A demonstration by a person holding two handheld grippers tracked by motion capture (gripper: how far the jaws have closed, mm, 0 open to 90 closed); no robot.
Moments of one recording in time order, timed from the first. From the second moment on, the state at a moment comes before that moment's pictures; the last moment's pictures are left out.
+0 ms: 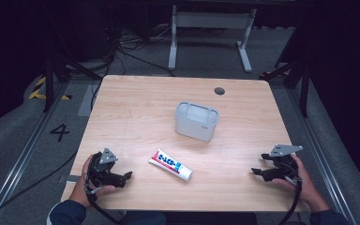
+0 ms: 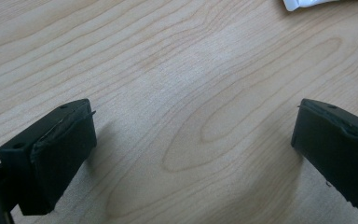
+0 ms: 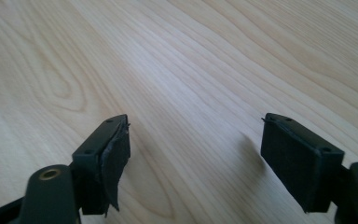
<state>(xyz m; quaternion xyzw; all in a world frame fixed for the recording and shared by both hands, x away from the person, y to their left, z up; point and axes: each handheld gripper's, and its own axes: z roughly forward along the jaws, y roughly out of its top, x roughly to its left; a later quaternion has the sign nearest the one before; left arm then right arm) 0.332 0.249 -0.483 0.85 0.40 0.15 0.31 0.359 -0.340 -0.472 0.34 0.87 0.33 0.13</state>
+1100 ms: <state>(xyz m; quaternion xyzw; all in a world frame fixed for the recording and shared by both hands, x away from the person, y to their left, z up) 0.329 0.251 -0.483 0.85 0.40 0.15 0.32 0.364 -0.232 -0.436 0.19 0.92 0.33 0.10</state>
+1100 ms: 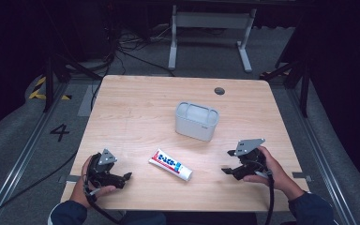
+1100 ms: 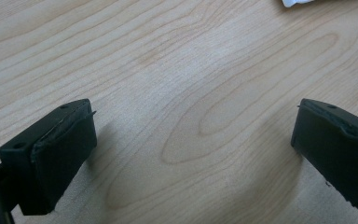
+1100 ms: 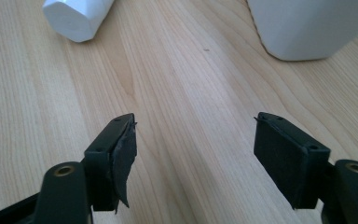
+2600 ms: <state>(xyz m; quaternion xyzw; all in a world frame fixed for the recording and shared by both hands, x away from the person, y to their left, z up) 0.329 0.251 -0.483 0.85 0.40 0.15 0.32 0.356 -0.123 -0.421 0.10 0.93 0.34 0.08</state>
